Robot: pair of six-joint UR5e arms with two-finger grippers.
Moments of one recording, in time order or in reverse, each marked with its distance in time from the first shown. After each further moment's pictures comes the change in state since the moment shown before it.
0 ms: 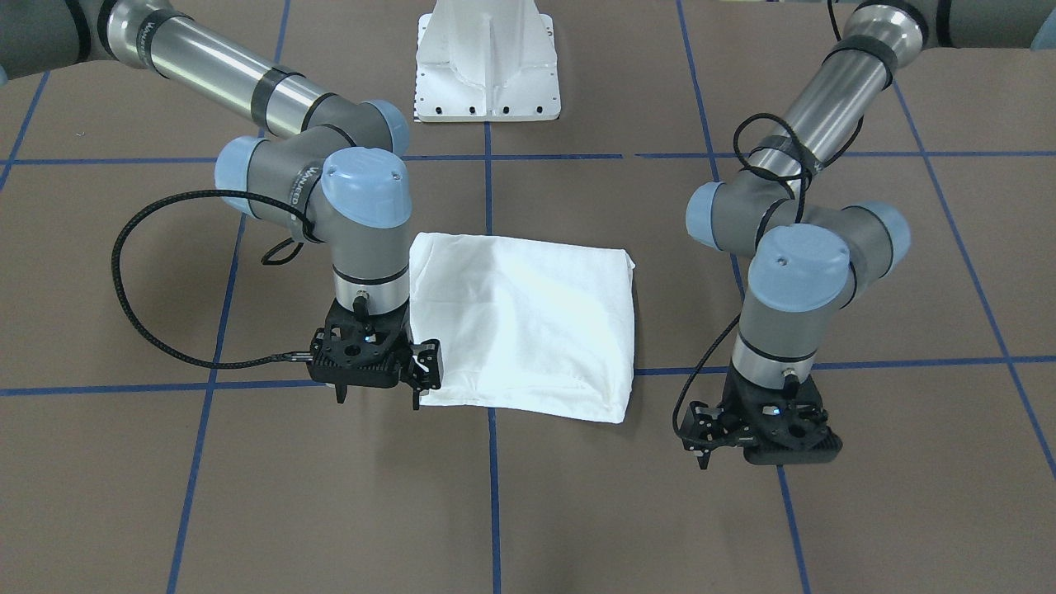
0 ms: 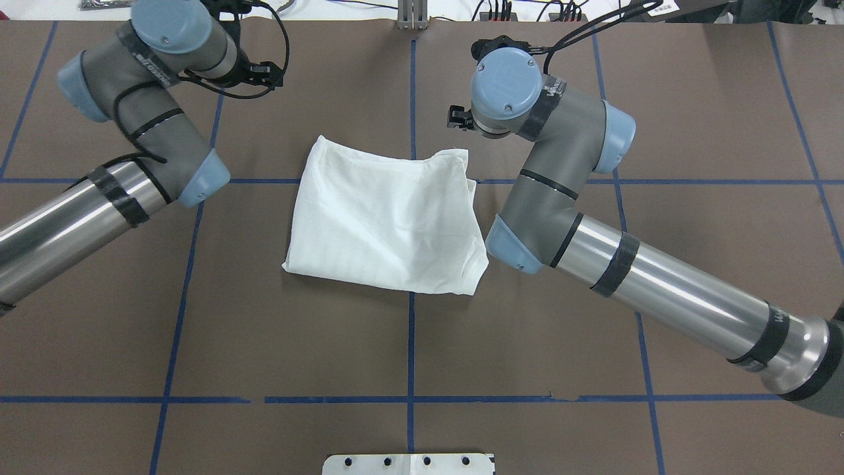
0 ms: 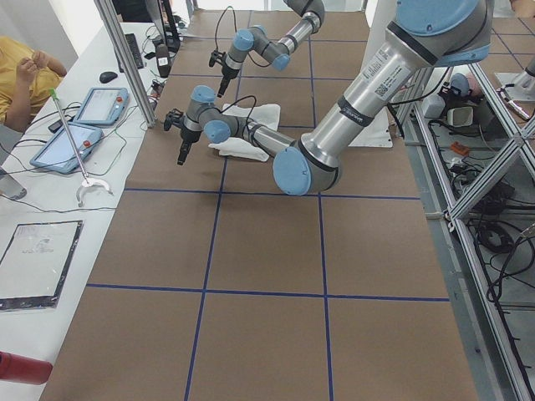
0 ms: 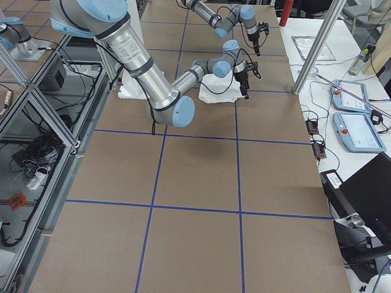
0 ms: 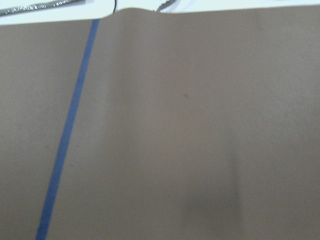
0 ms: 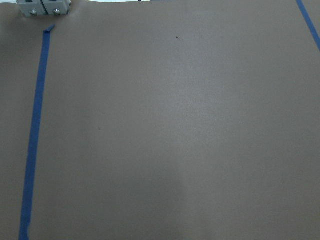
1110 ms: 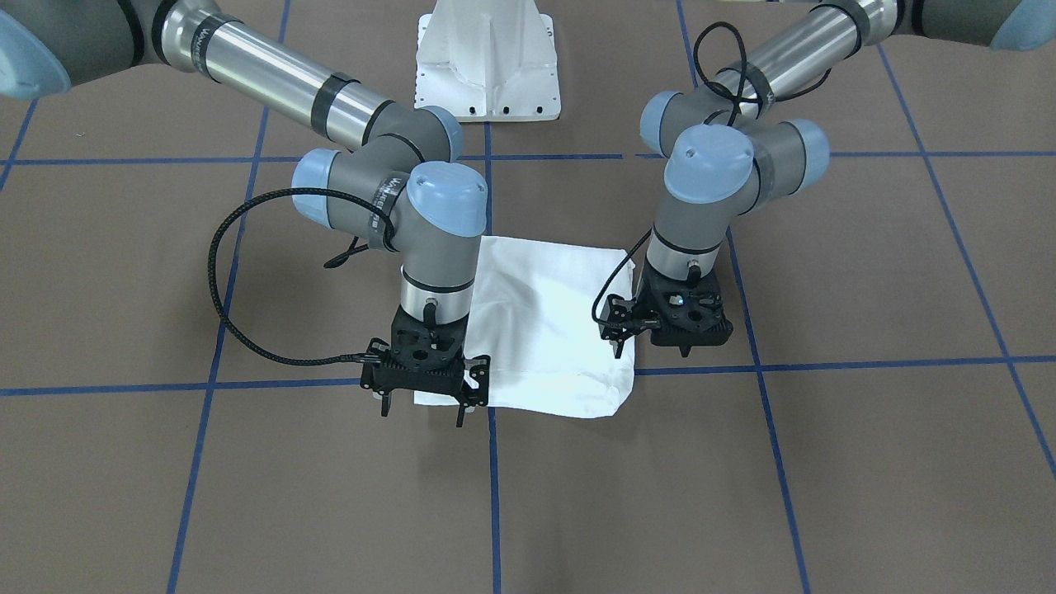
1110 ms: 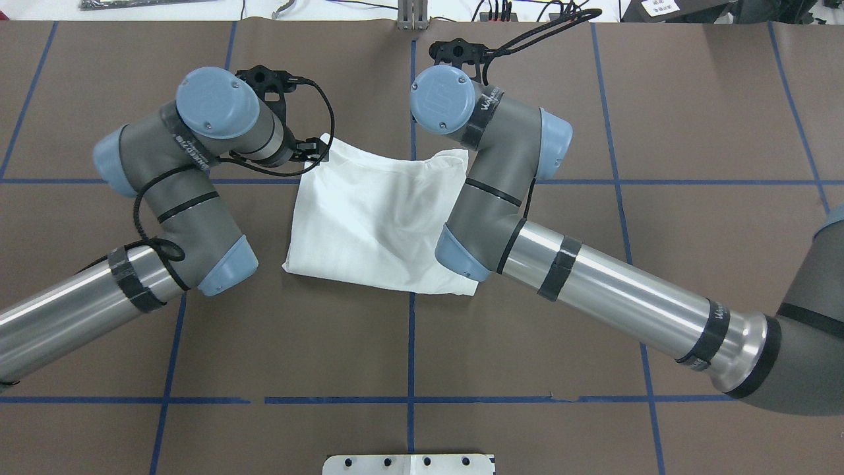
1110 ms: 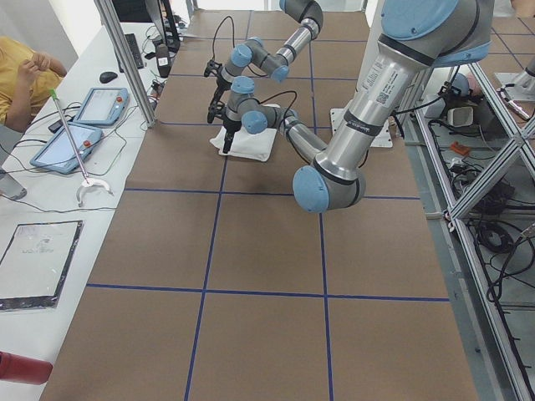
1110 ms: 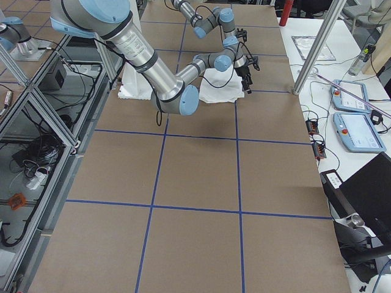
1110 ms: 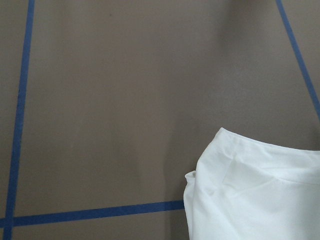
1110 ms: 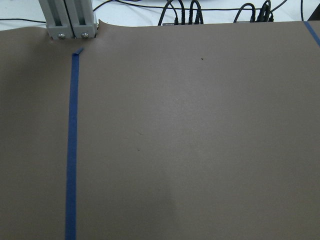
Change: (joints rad) left arm 0.192 0.006 -0.131 0.152 0.038 -0.215; right arm -0.075 0.132 -0.147 0.009 -0.174 0.096
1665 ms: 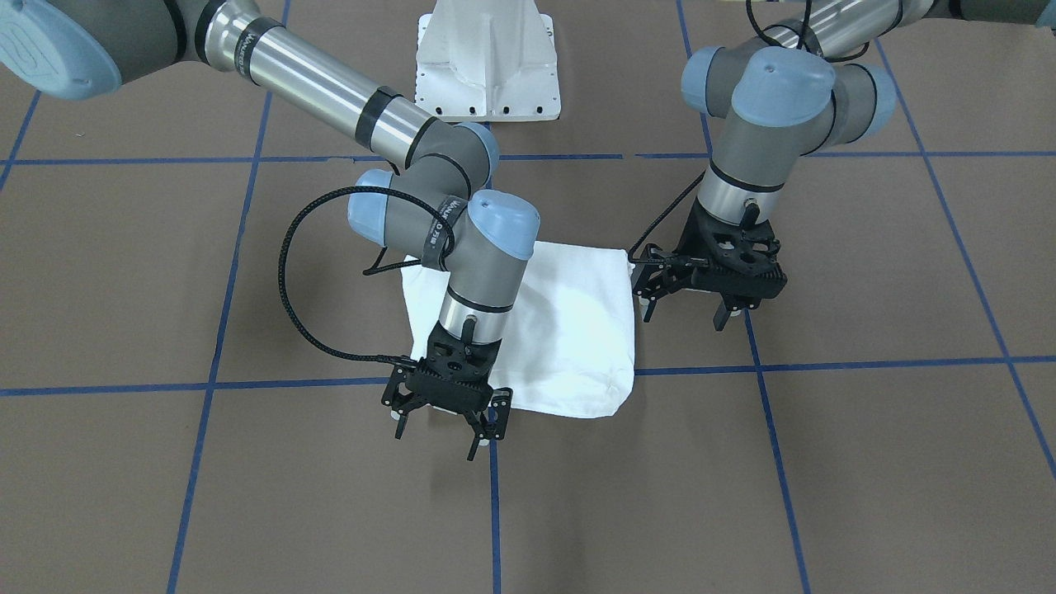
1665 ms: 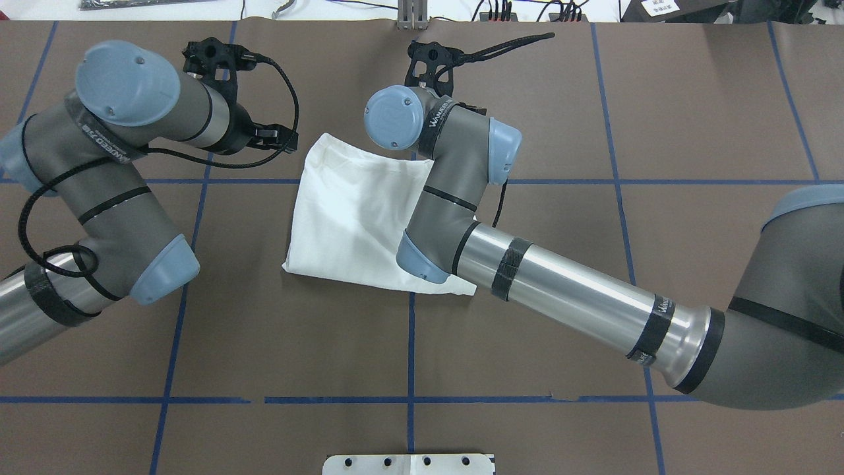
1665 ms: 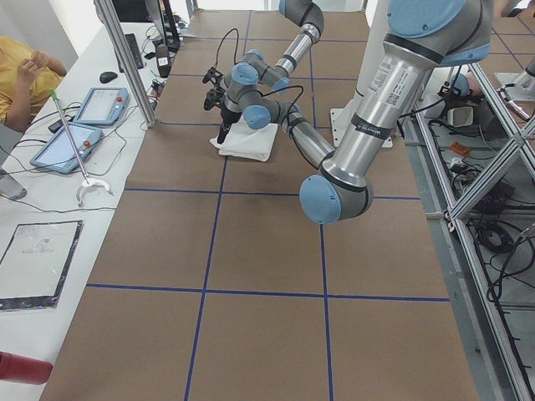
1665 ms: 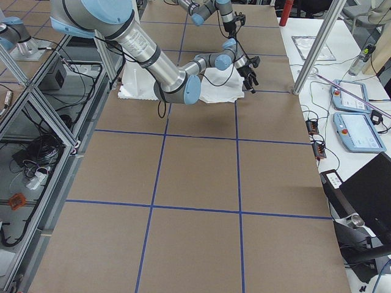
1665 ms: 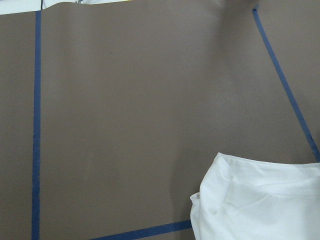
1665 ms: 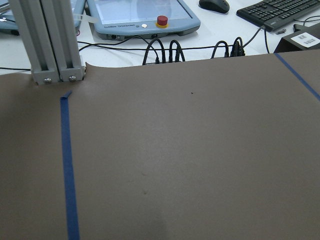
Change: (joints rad) left arm -0.046 0.157 -0.285 0.010 -0.056 0.104; right arm -0.040 0.144 -0.225 0.009 -0.199 0.131
